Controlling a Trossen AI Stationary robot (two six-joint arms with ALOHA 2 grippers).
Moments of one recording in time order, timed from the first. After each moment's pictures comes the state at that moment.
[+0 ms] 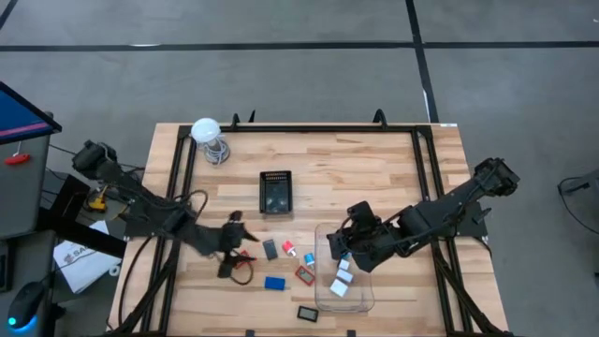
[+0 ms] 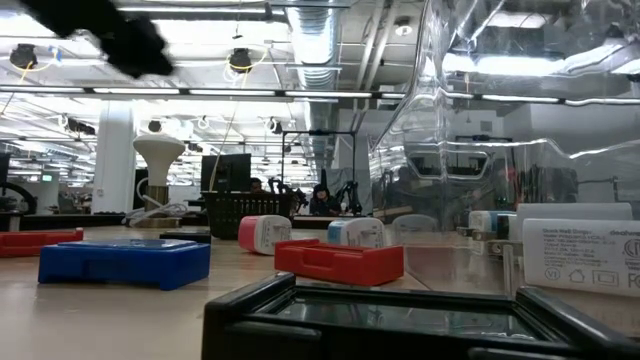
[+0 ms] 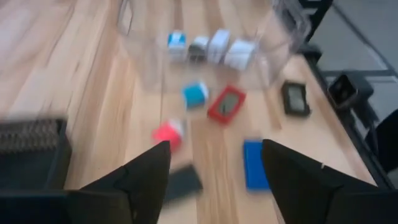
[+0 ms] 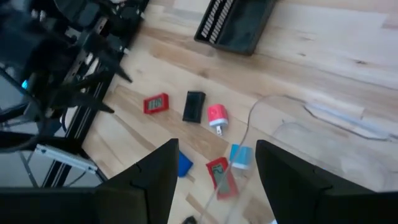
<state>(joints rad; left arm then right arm) -0.56 1.13 0.61 -0.07 -0.38 -0.30 0.54 1.55 1.45 -0.89 0.58 1.54</state>
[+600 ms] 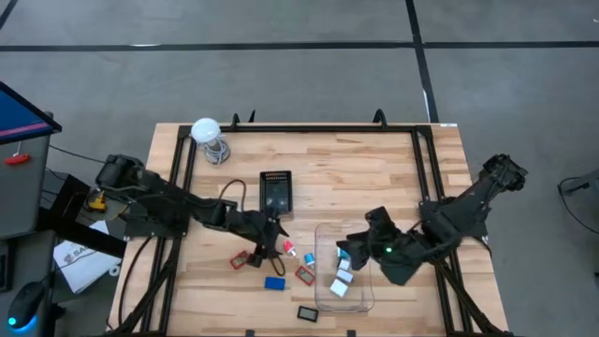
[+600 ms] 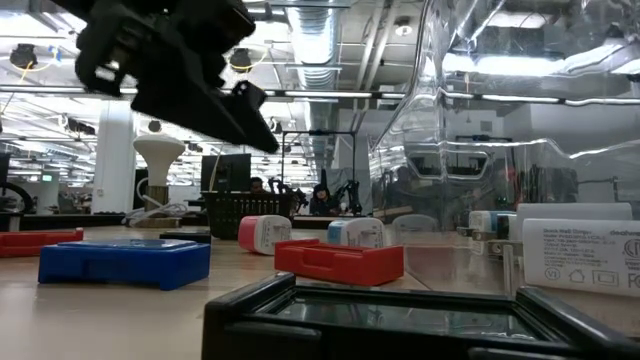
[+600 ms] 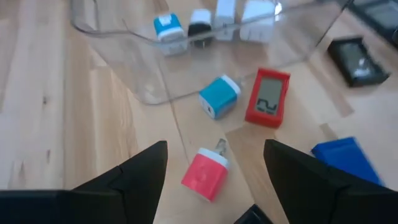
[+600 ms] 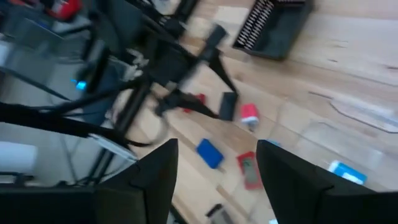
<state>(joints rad) -0.26 1.53 0.70 0.18 -0.02 0.13 0.67 1.46 1.45 -0.85 0.72 1.56</state>
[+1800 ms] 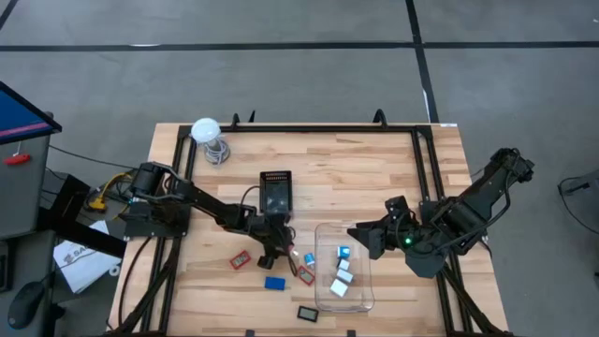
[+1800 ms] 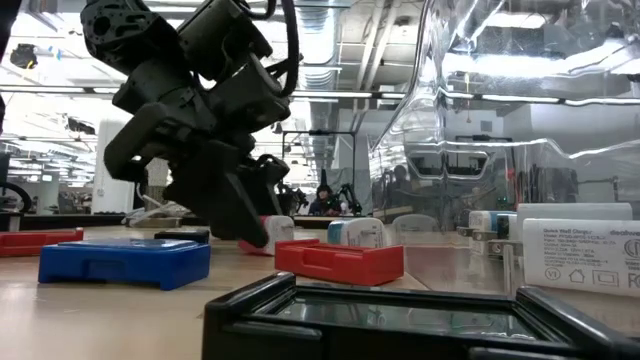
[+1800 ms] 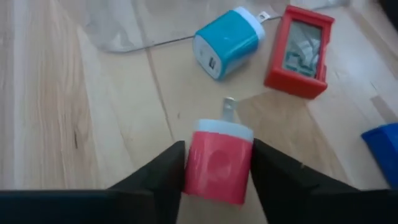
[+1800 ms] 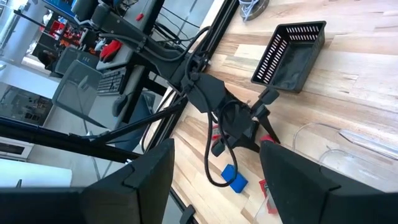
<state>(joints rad) -0.19 1.81 0.76 0.27 0.10 0.08 0.73 1.36 1.45 -0.85 0.86 1.56</state>
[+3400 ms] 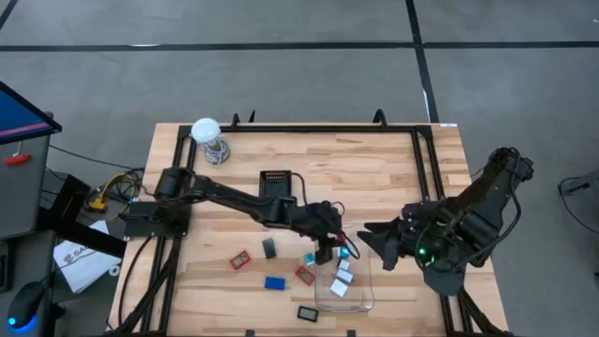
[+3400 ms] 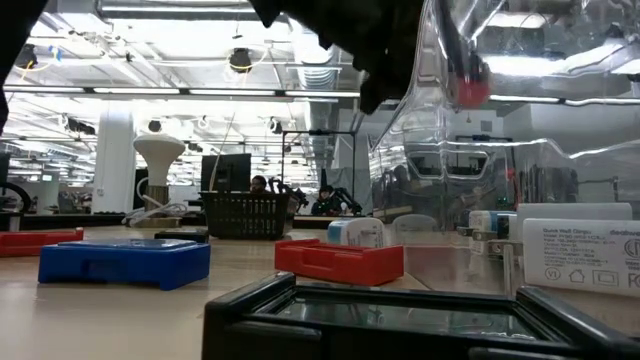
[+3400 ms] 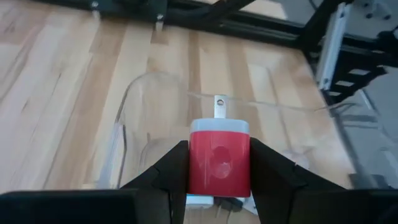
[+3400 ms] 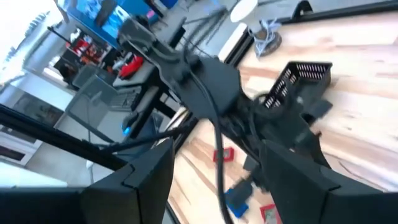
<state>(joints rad) -0.17 2.01 1.47 -0.03 -0.01 -0.25 0.85 1.36 1.45 -0.86 1.10 1.51</state>
